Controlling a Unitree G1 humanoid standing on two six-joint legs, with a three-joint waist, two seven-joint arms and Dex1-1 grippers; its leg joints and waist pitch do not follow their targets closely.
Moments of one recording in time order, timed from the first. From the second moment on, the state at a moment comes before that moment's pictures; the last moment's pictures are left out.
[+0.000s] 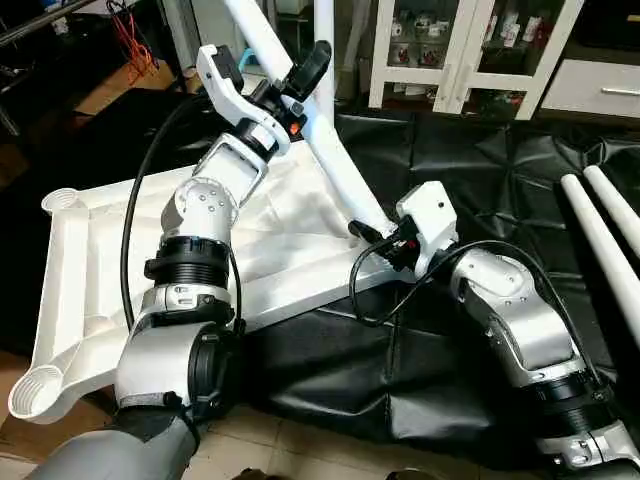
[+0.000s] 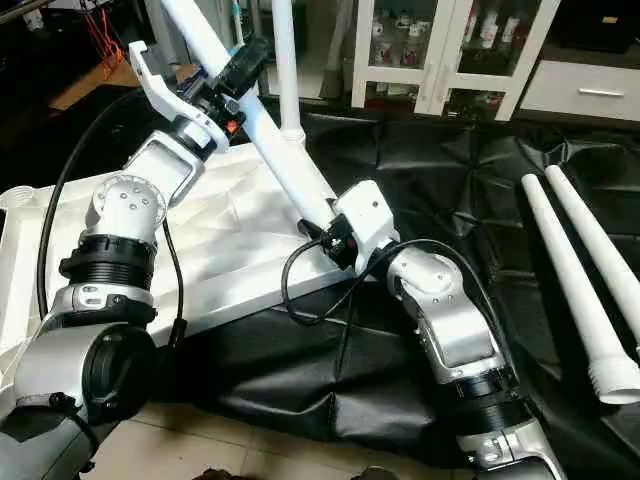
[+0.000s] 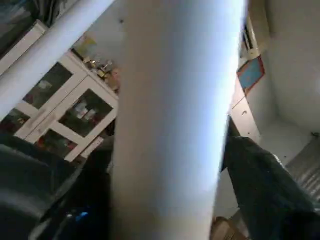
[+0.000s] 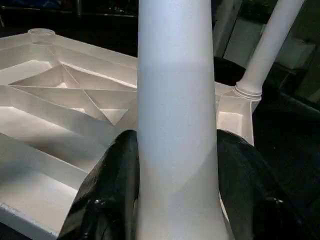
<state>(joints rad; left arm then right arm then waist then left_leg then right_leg) -1.02 0.03 0.40 0.66 -0.75 0.43 -0.44 -0.44 -0.30 0.18 0.08 0.14 0.29 0.53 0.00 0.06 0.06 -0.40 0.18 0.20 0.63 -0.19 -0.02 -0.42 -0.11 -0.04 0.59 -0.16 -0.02</state>
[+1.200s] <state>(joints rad) -1.02 0.13 0.31 0.60 -0.67 0.34 -0.69 -0.44 -0.39 -0.06 -0.06 0.56 0.41 0.81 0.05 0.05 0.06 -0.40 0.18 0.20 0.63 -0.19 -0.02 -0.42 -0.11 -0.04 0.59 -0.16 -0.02</state>
